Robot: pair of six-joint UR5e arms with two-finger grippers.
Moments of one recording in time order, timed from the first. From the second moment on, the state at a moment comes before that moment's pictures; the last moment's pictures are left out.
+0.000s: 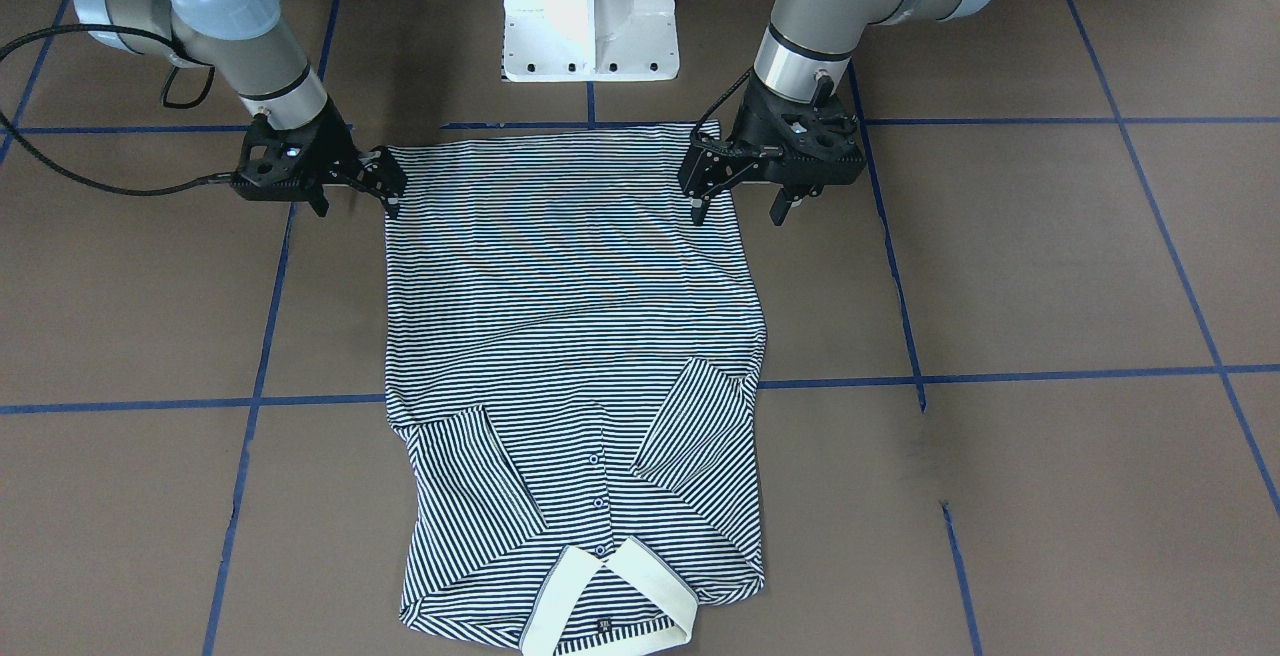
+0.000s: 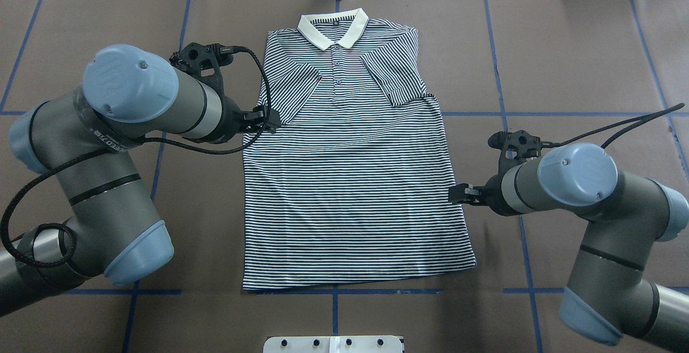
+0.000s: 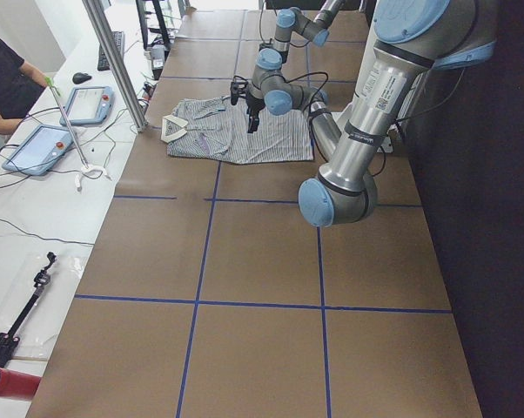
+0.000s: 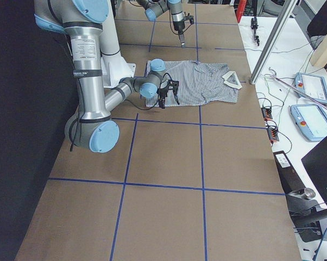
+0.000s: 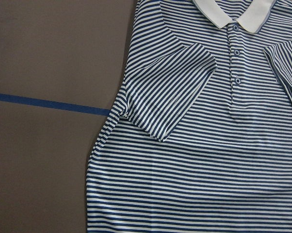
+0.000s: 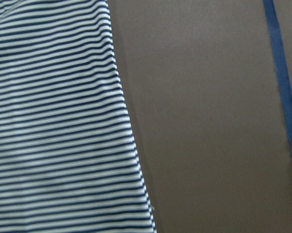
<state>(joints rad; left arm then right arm) -0.62 -2.08 -1.93 -1.69 -1.81 -1.32 0.47 -1.46 1.96 -1.25 1.80 1.38</state>
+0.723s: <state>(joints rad) -0.62 -2.08 -1.96 -1.68 -1.81 -1.32 0.34 -1.46 1.98 -1.33 1.74 1.41</state>
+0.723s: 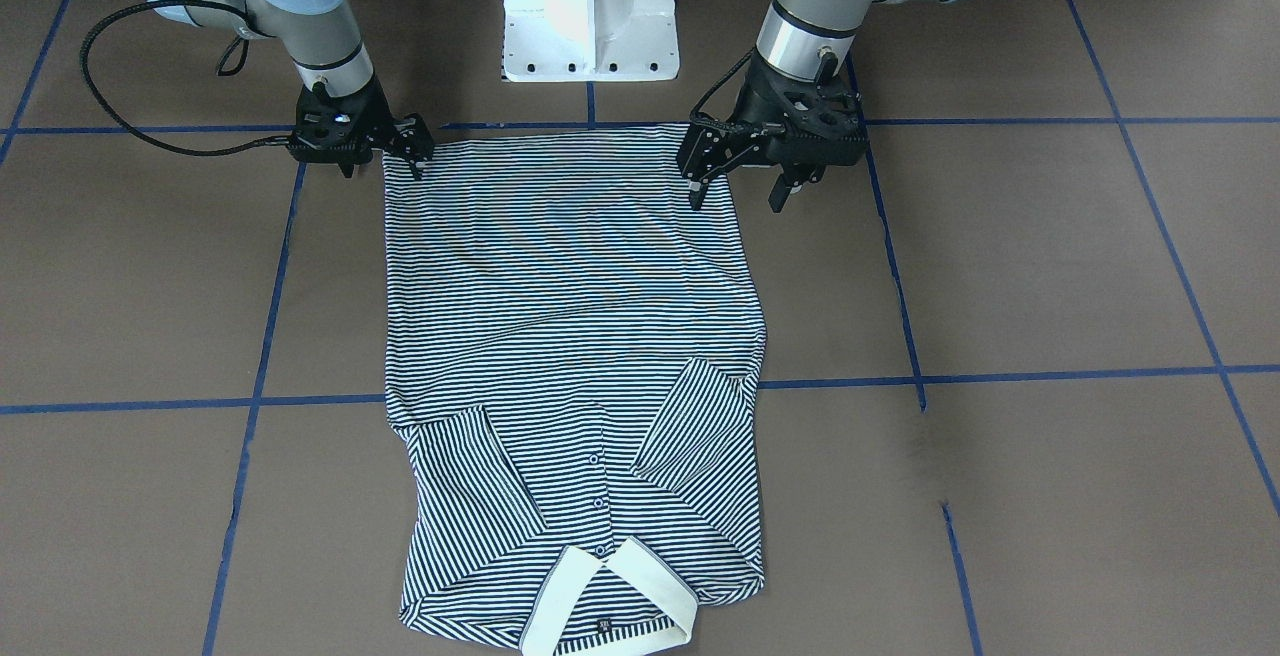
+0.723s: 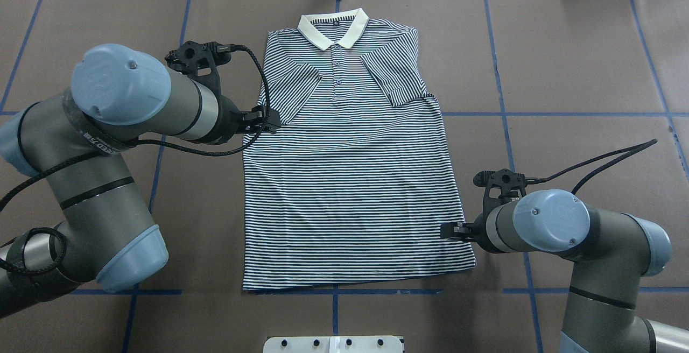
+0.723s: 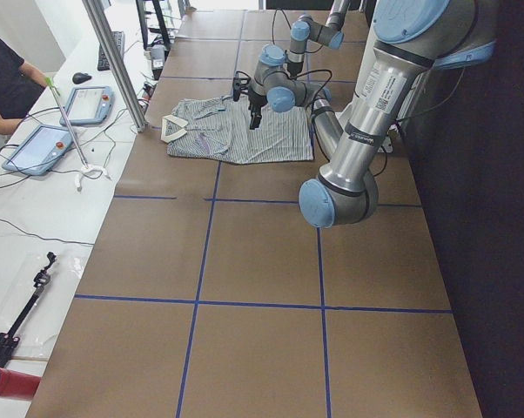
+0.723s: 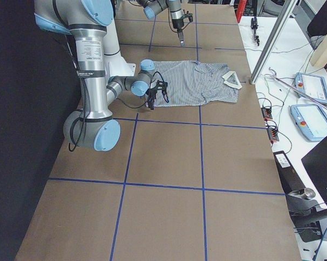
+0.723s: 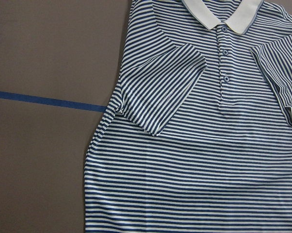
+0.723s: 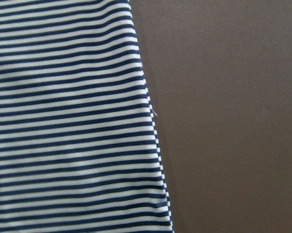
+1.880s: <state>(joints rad) -0.62 -2.08 -1.96 -1.68 -1.81 -1.32 0.31 -1.47 2.00 -1.36 1.78 1.42</state>
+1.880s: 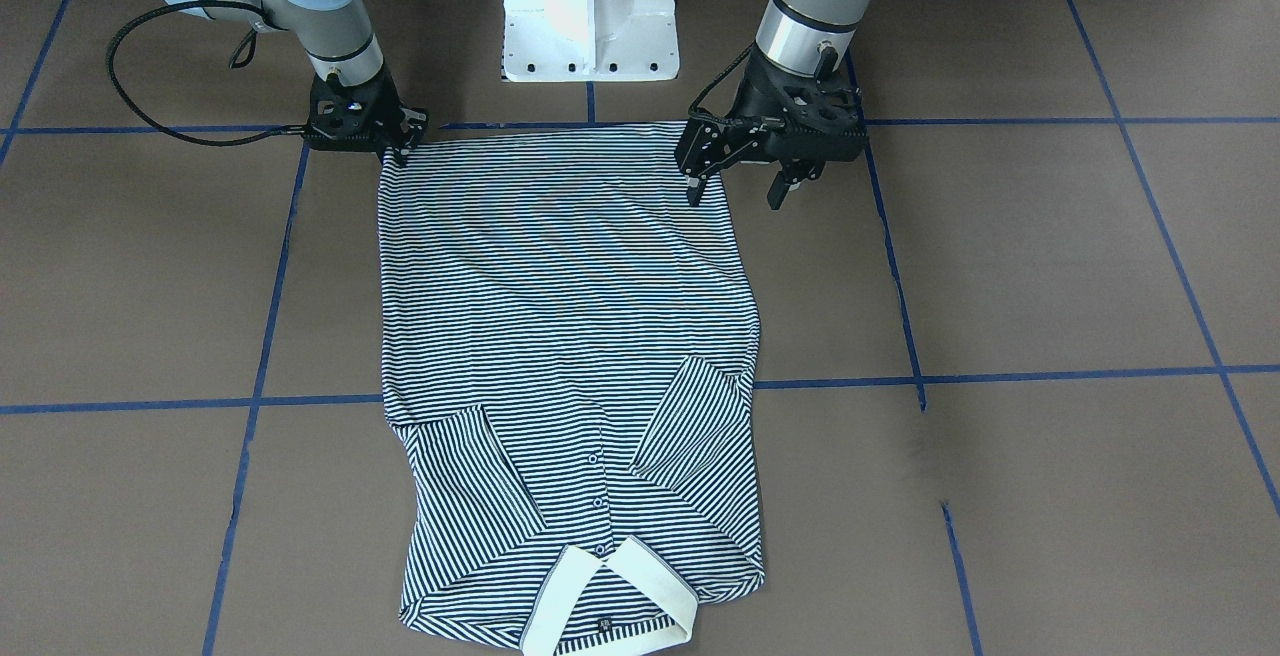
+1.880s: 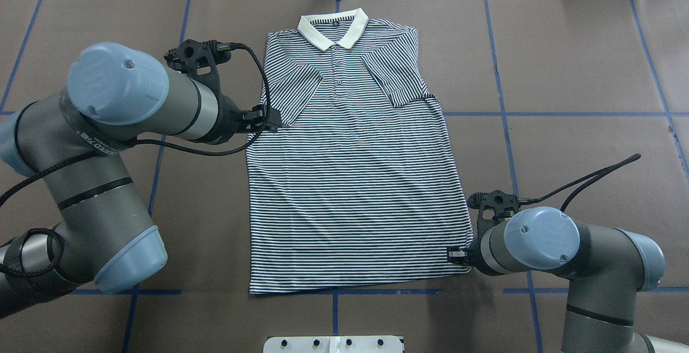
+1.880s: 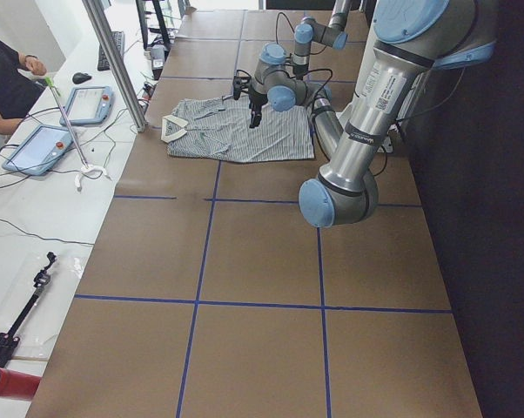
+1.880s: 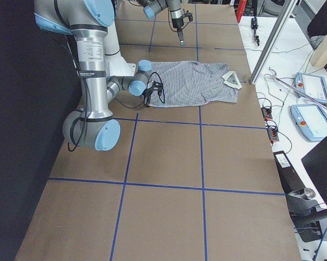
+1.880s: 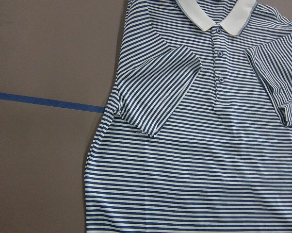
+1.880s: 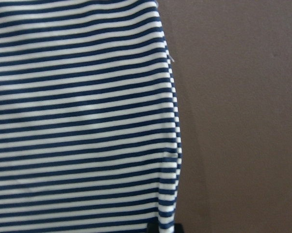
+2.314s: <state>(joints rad) -0.62 -2.08 -1.96 -1.68 -1.81 -1.33 0.31 -1.47 2.05 -1.41 1.78 1.42</state>
